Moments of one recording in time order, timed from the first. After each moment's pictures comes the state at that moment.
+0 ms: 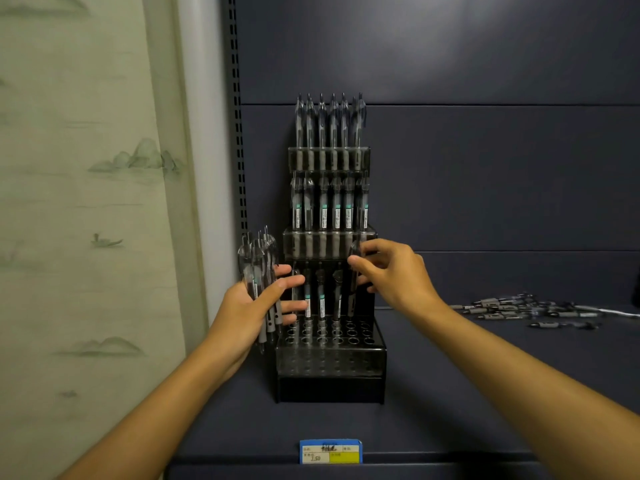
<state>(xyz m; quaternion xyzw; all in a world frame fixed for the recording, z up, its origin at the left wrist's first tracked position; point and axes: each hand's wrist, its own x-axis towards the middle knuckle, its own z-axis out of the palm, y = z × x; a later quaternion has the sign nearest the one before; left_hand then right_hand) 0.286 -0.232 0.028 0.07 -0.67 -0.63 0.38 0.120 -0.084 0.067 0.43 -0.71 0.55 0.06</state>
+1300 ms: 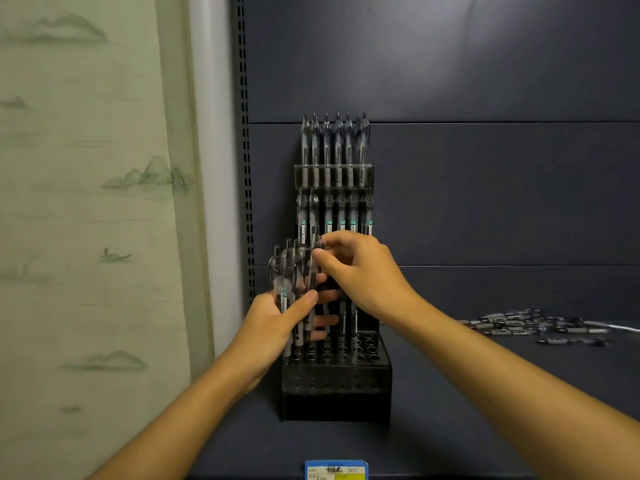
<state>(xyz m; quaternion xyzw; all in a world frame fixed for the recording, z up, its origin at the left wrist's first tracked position) 0.287 -0.207 0.043 0.02 -0.69 -0.63 0.34 0.176 -0.098 0.104 0.54 -0.67 0.51 0.07</state>
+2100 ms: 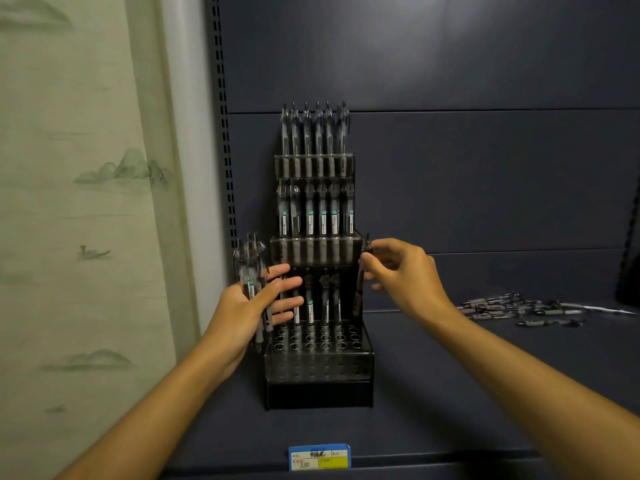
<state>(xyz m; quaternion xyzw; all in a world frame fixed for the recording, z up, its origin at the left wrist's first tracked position) 0.277 -0.228 0.035 0.08 -0.66 -0.65 0.37 0.110 -0.059 0.066 0.43 -0.70 0.56 0.11</state>
